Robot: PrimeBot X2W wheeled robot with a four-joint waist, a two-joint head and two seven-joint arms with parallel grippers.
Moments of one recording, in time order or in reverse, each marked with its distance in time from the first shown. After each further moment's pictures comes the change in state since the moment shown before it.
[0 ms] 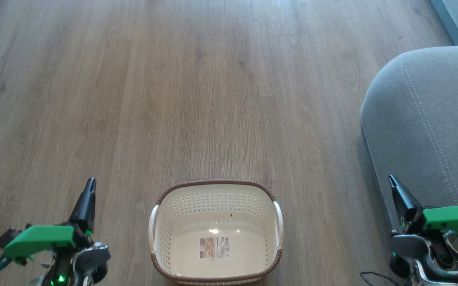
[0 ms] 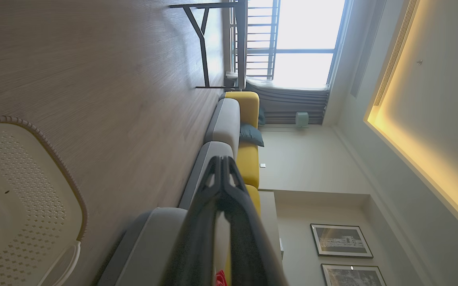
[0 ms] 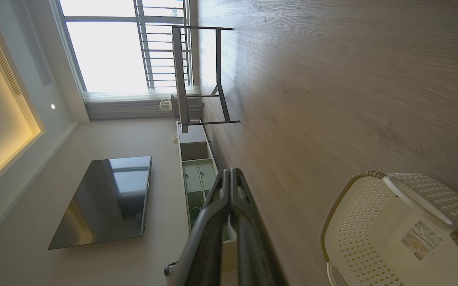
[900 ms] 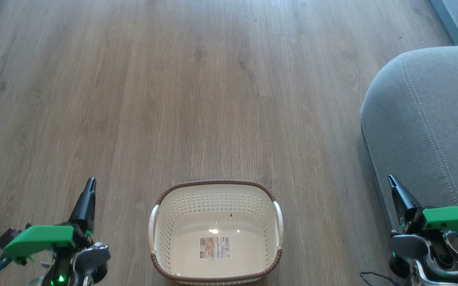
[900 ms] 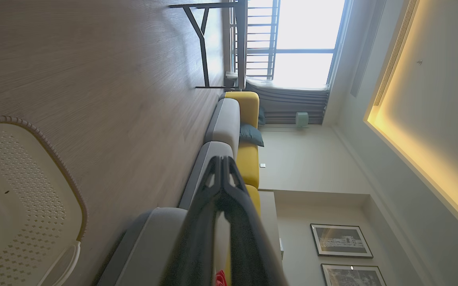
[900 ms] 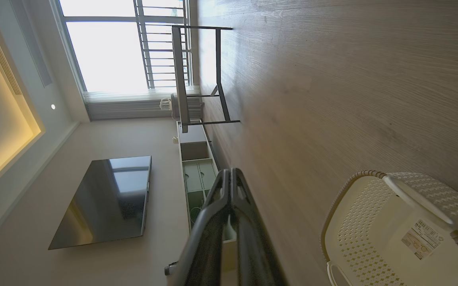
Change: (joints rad) left arm 0.000 0.000 0.000 0.000 0.000 0.000 0.000; right arm 0.000 0.001 -0.001 0.000 0.000 0.000 0.001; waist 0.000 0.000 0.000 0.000
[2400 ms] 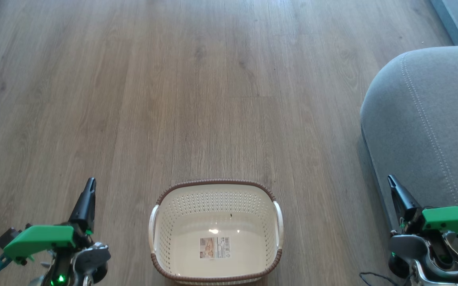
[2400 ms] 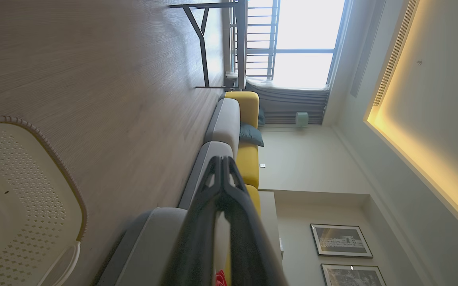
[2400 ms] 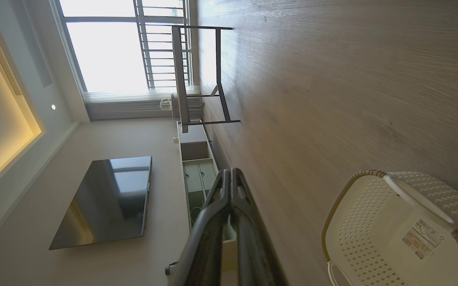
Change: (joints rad) left arm 0.000 0.000 0.000 0.000 0.000 0.000 0.000; right arm 0.000 0.003 -0.001 0.000 0.000 0.000 0.000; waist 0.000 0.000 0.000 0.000
